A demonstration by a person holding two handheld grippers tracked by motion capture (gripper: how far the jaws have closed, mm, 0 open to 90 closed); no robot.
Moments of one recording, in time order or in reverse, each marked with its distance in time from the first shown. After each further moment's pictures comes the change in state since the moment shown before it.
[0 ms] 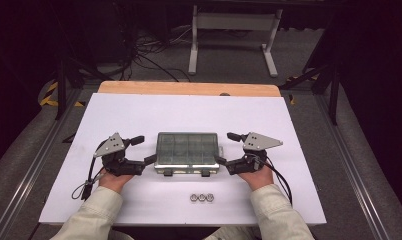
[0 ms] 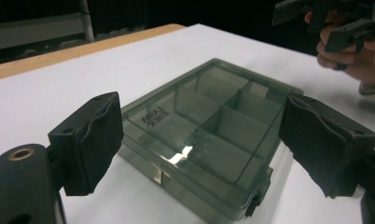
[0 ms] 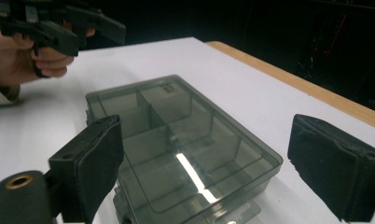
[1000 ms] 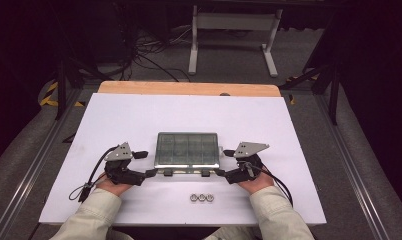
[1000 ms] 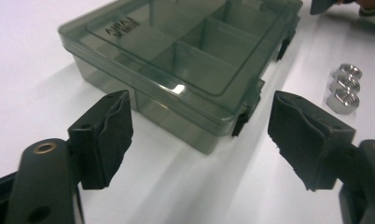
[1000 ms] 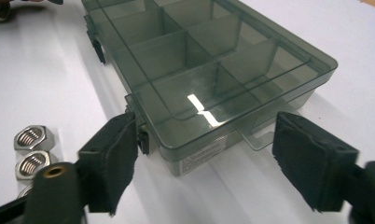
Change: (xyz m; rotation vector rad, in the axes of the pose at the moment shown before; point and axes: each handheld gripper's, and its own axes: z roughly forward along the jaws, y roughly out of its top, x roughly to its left) left arm -0.005 -0.021 0.007 0.253 -0.076 0.014; right arm 0.008 -0.027 0.012 0.274 0.067 0.043
